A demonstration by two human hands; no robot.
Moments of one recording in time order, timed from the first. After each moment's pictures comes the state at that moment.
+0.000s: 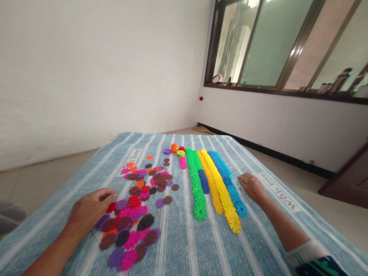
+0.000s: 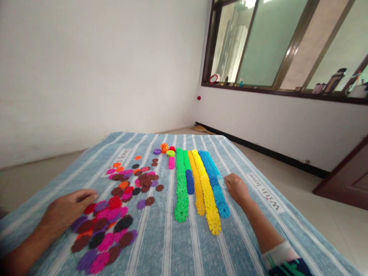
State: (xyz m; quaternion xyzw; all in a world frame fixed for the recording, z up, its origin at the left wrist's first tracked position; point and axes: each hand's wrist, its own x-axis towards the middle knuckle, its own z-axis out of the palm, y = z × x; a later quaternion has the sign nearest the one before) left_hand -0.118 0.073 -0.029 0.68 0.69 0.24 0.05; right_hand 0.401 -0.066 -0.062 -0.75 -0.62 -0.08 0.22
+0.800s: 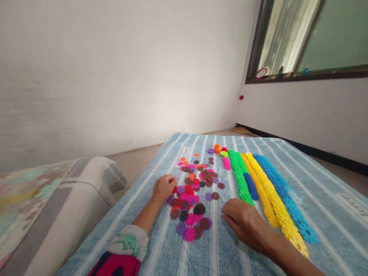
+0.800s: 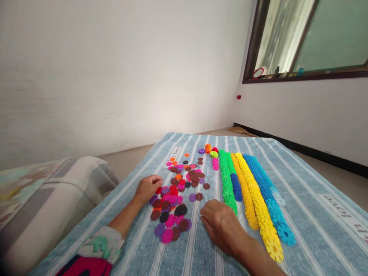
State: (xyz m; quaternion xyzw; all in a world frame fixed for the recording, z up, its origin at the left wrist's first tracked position) left_hand -0.117 0.056 -0.049 0.70 0.64 0.29 0.12; right_hand 0.173 -0.084 -0.033 -0.44 -0.87 0.04 0.23
